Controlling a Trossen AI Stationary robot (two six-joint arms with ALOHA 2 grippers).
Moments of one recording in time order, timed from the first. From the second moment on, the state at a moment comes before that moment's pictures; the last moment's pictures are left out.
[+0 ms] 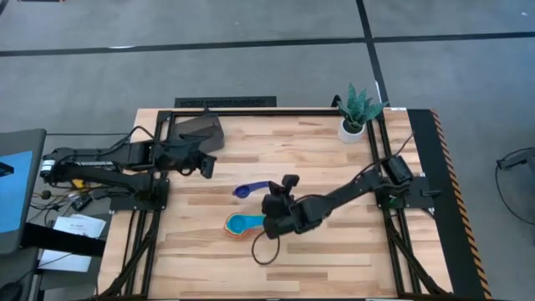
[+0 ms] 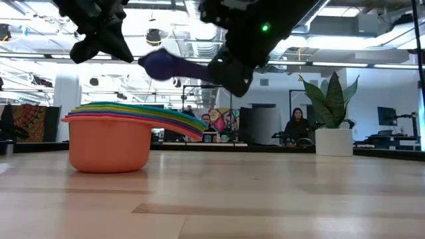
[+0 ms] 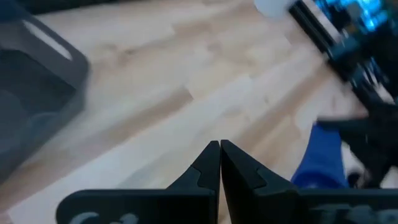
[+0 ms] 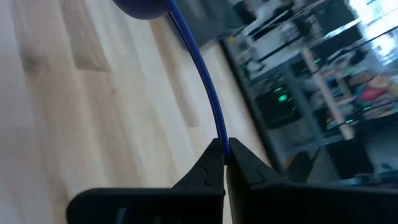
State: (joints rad) left arm 0.07 0.82 0.75 -0.51 -0.35 -0.82; right arm 0.34 2.00 1.40 -0.44 1.12 0.14
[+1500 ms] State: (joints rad) left arm -0.11 0.89 0.75 -0.56 -0.33 -0.84; right arm 0.50 2.19 1.41 -0.06 1.27 -0.35
